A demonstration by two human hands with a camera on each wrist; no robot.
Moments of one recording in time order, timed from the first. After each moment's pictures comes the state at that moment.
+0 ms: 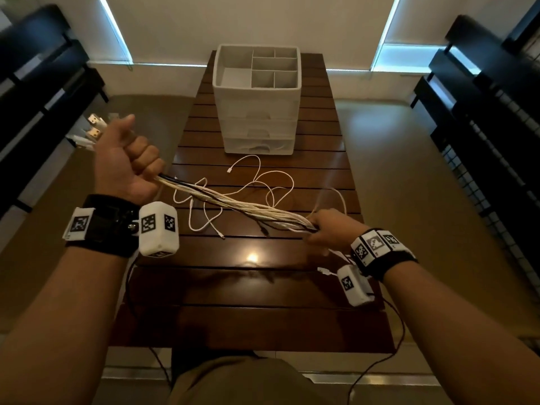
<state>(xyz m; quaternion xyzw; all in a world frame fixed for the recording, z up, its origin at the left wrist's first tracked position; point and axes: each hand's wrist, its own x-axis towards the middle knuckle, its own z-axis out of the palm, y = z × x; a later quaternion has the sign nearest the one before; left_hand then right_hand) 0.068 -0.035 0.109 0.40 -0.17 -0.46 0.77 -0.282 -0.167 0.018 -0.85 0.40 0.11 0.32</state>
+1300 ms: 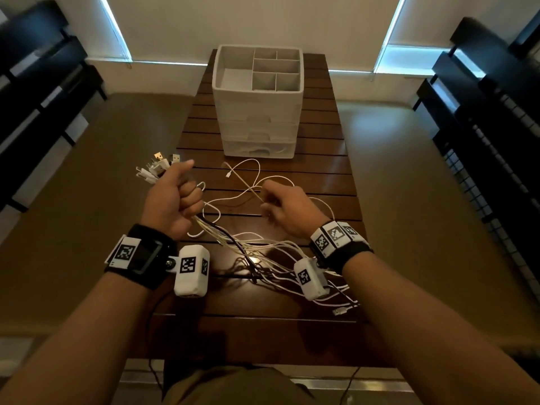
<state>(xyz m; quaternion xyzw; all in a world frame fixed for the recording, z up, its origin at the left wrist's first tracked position) 0.012 -0.052 0.063 0.47 -0.14 -0.51 0.70 -0.205 -0.173 0.019 -0.85 0.31 -0.15 0.39</state>
